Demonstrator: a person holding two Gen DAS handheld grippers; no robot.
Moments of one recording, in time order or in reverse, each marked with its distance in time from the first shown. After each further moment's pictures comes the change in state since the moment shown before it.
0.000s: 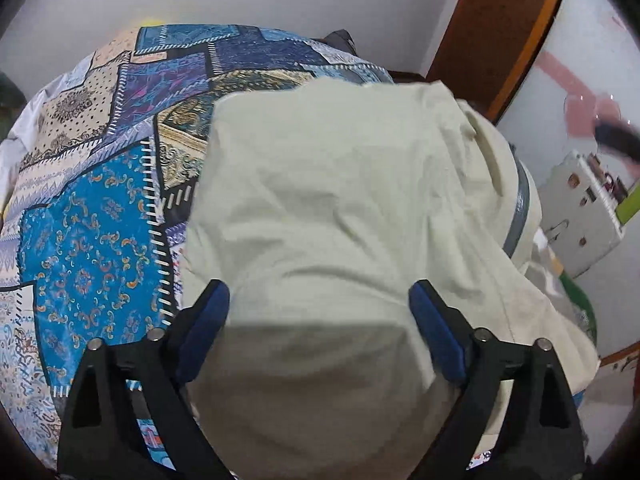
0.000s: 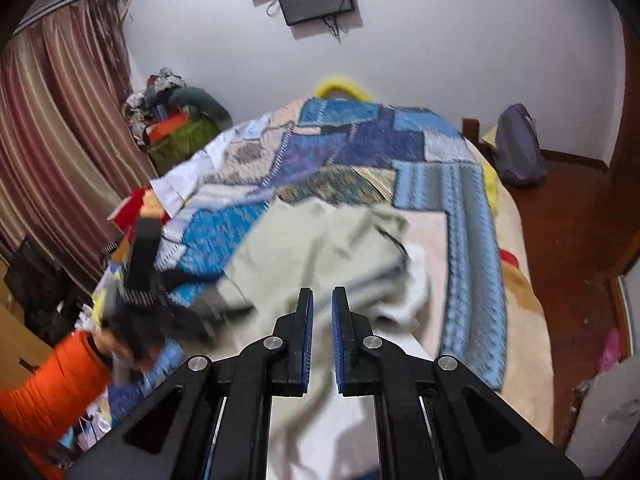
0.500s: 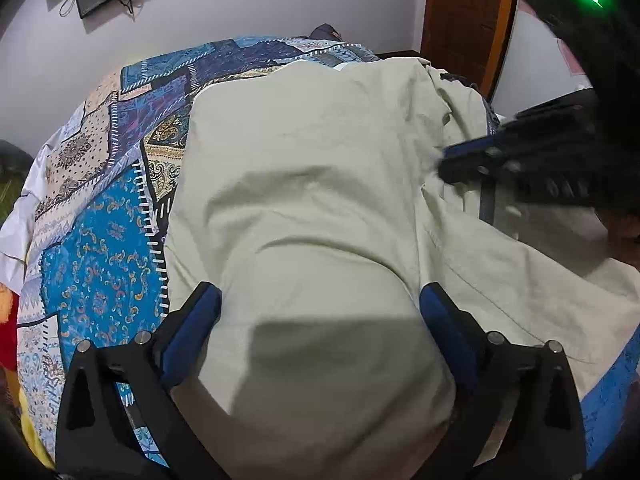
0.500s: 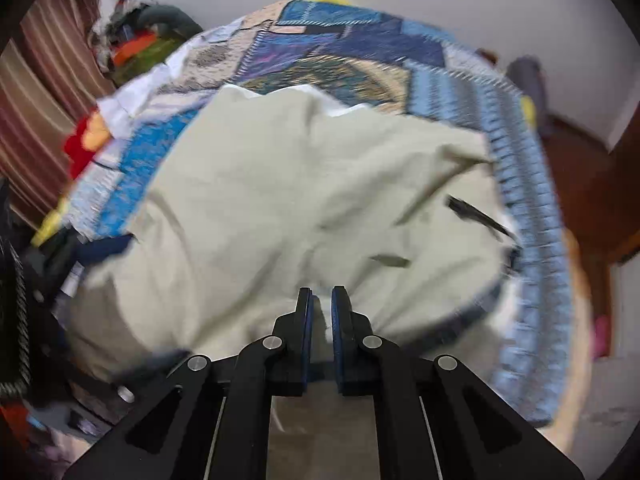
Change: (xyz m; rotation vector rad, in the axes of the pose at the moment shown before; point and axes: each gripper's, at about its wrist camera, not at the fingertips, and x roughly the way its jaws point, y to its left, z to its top) left arm 0.012 -0.034 -0.025 0.171 -0.009 0.115; right arm 0.140 -0.004 -0.027 -0.098 0.289 -0.153
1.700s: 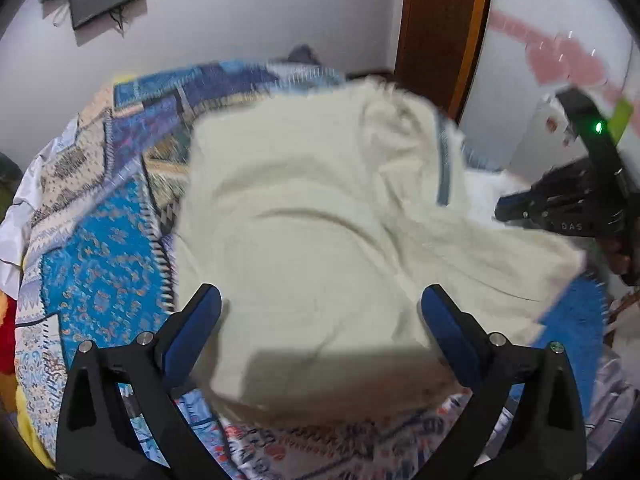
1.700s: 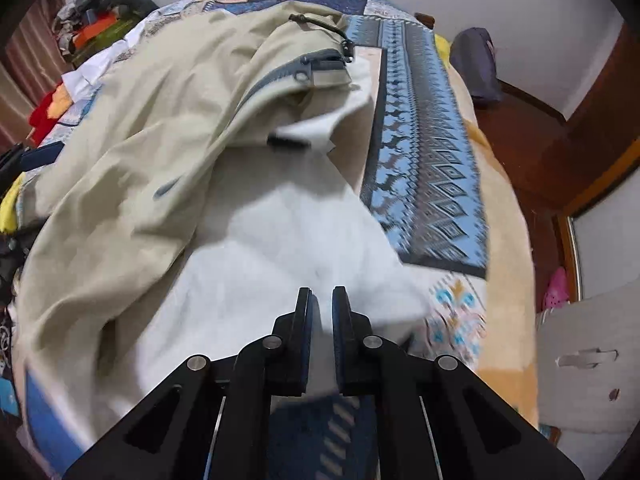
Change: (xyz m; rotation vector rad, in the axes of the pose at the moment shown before) left arm -0.064 0.007 -0.014 0.007 -0.099 -0.096; right arm -0.041 -0.049 -0.105 0.092 0.082 -0.101
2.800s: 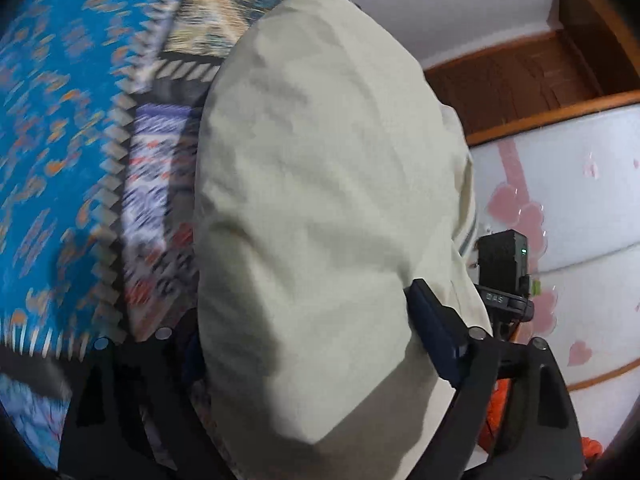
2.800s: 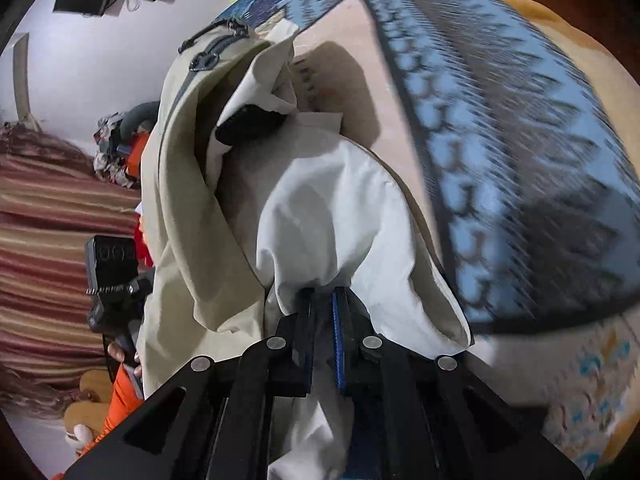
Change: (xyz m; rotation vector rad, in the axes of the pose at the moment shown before) left arm 0.100 0.135 -0.006 -0.705 0.212 -0.536; right arm 0.072 -0.022 0.051 0.496 0.099 0.606
